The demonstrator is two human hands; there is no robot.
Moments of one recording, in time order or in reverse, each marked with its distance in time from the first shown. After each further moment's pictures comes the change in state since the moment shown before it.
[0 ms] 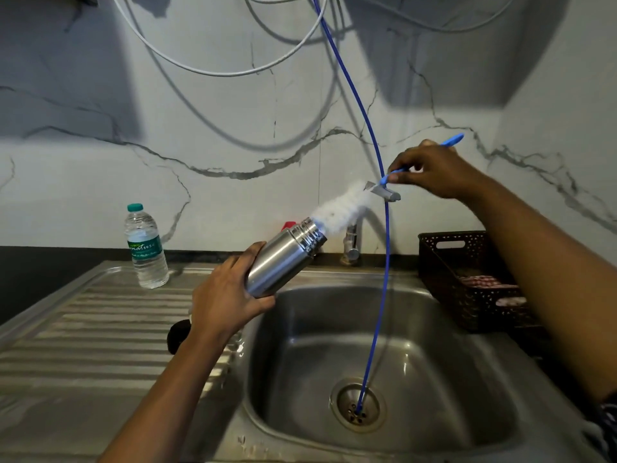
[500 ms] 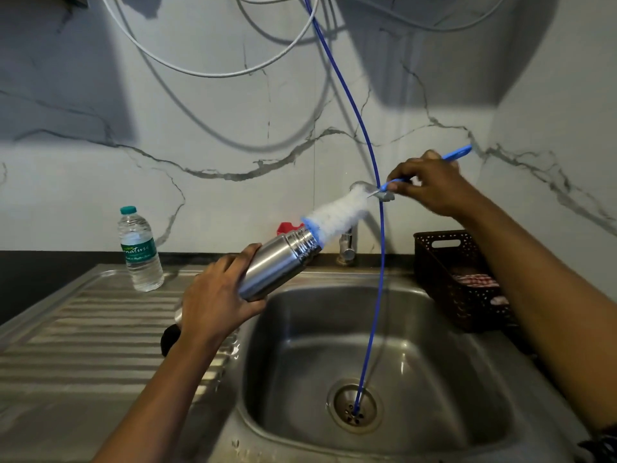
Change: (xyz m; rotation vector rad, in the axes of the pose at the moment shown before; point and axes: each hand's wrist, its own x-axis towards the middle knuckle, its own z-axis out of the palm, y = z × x) left_hand -0.001 0.001 -0.005 0.145 0.037 0.076; right_hand -0.024 -0.002 0.009 0.003 0.071 0.096
